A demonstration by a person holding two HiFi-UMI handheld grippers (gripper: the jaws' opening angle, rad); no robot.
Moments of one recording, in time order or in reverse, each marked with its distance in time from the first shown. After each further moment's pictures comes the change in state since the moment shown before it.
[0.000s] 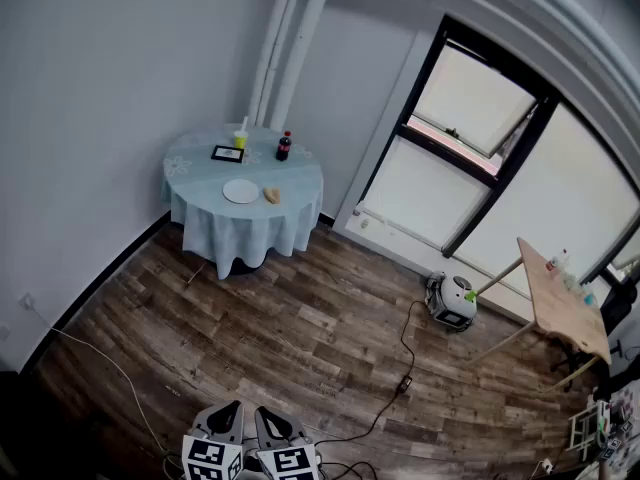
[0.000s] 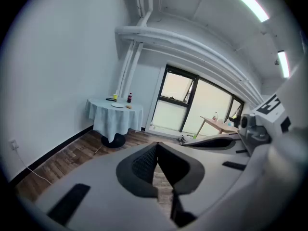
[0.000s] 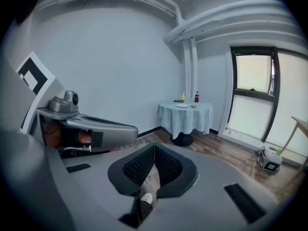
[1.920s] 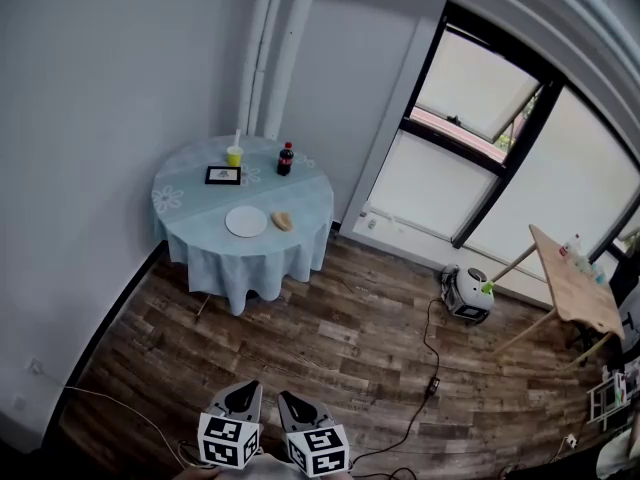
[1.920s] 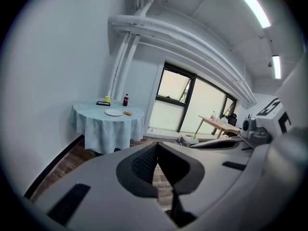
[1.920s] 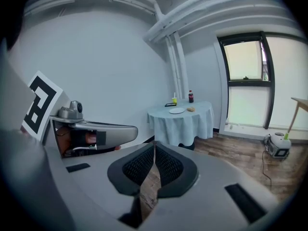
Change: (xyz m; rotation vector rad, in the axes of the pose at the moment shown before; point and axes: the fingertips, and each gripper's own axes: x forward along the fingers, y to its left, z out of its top) left arm 0.143 0.147 0.111 0.077 0.035 -0.119; right arm 0.178 -0.059 0.111 0.193 -0.061 -0.047
